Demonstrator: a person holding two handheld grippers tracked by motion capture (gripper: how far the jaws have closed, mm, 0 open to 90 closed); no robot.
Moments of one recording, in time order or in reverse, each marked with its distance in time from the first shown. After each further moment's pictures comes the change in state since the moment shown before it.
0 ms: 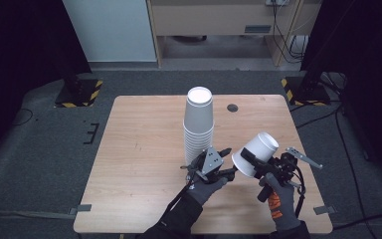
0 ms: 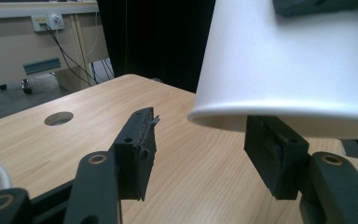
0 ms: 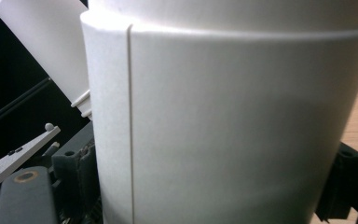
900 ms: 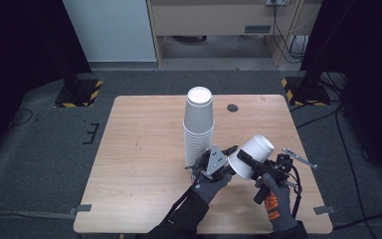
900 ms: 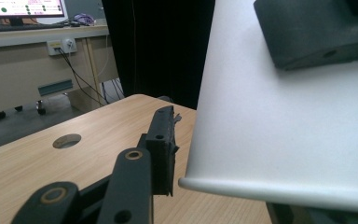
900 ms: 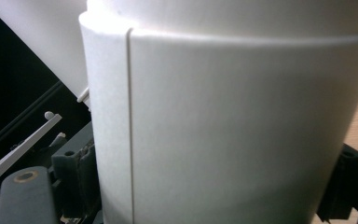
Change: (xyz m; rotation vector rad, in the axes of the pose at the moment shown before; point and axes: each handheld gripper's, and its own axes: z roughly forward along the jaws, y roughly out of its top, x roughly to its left) left arm -0.004 0.001 0.011 -0.070 0.038 0.046; right arm -0.002 -0.008 0.006 0.036 0.036 0.093
